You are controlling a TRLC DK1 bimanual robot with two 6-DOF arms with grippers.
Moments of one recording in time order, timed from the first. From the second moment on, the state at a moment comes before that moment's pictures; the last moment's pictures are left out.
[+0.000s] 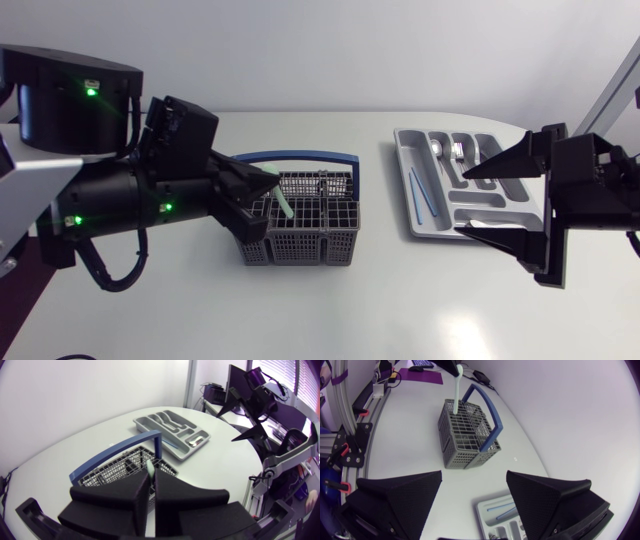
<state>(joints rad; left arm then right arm) -0.66 1.11 0.83 -0.21 0.14 0.03 0.03 0.95 0.84 -0.73 -0.67 -1.13</state>
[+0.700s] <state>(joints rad) -0.64 1.26 0.93 -0.21 0.73 0.32 0.44 1.01 0.75 -0.44 -0.67 -0.75</state>
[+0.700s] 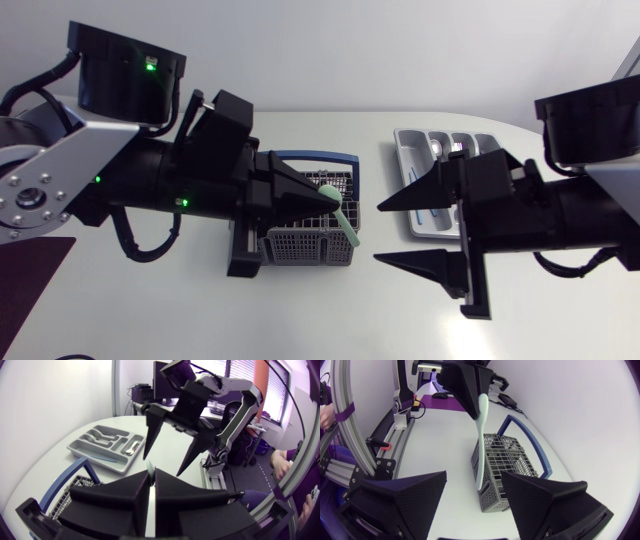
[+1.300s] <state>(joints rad) -0.67 1.34 0.98 -0.26 0.80 0.40 0.50 1.08 0.74 -0.35 -0.70 -0.70</state>
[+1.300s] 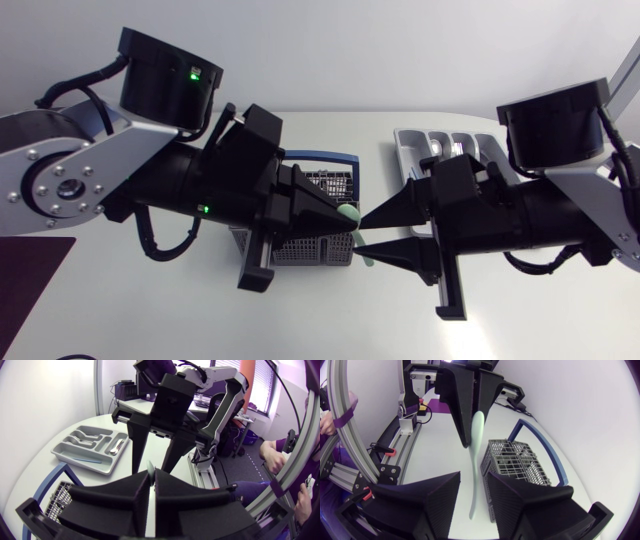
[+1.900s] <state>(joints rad) -0.67 1.34 0.99 -0.28 0.81 0.40 0.51 1.08 0.74 -0.37 -0.70 -0.70</state>
